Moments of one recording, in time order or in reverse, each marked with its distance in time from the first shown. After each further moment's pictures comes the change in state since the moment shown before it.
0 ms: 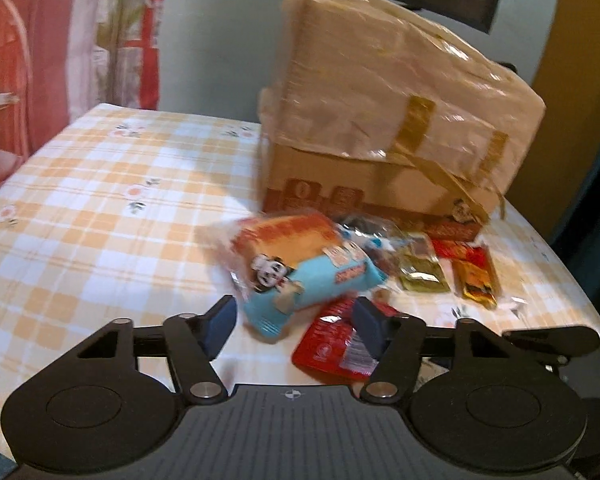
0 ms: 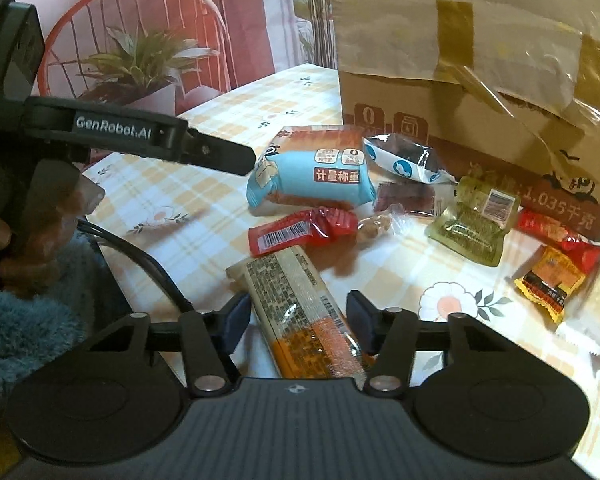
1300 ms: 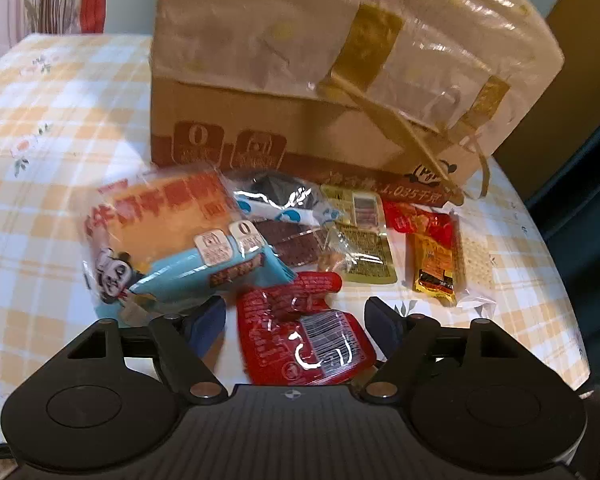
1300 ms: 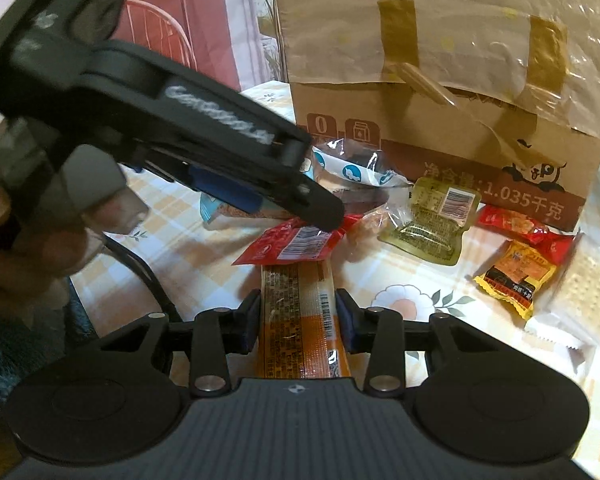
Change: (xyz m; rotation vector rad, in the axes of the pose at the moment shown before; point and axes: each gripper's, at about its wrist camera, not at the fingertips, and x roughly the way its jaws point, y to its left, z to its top) left arm 0.078 -0.048 0.028 -0.061 0.283 -0.102; right arm -0.003 -0.018 -0.007 0.044 -0.066 -0.070
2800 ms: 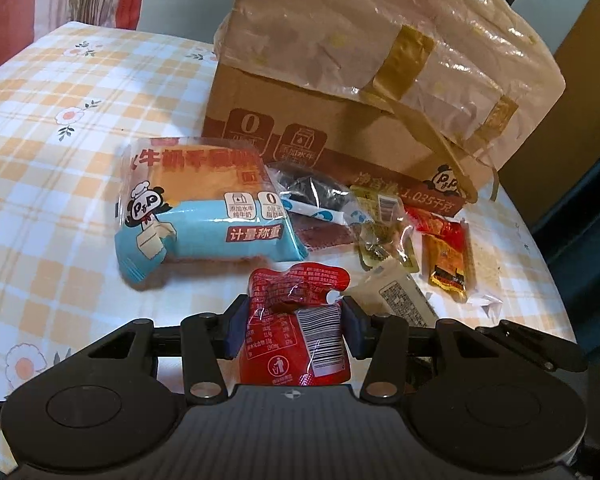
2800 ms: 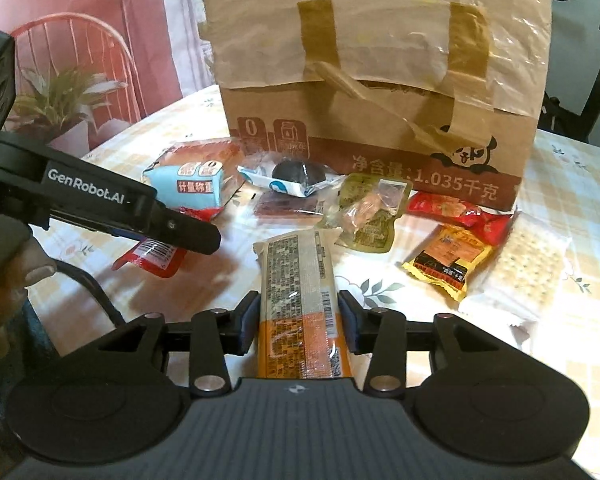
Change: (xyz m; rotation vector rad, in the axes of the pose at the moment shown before) left arm -0.023 0.027 -0.035 -0.075 -0.095 -0.002; right arm -0.010 -0.015 0.001 0.083 0.017 -0.150
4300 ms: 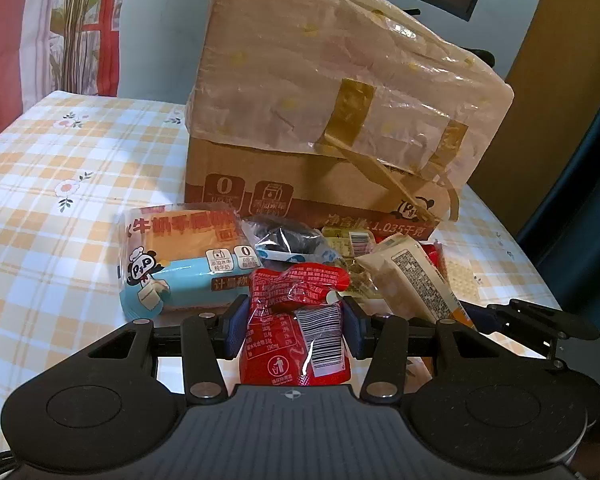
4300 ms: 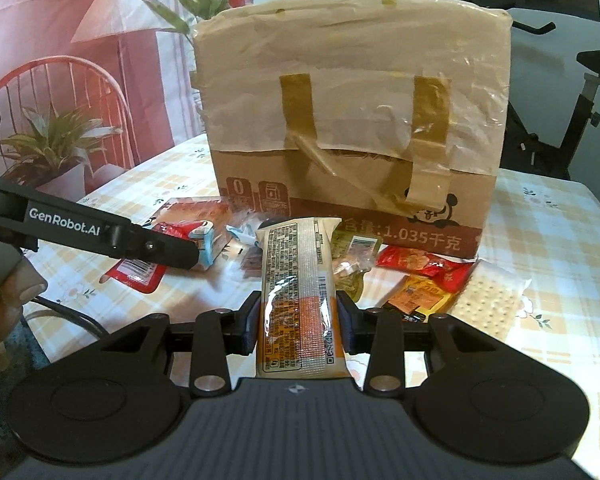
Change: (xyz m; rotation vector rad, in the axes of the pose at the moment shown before) left arm -0.033 -0.018 0.002 0.128 -0.130 0.002; right arm -0.029 -0.008 0.010 0.019 -0.150 -0.042
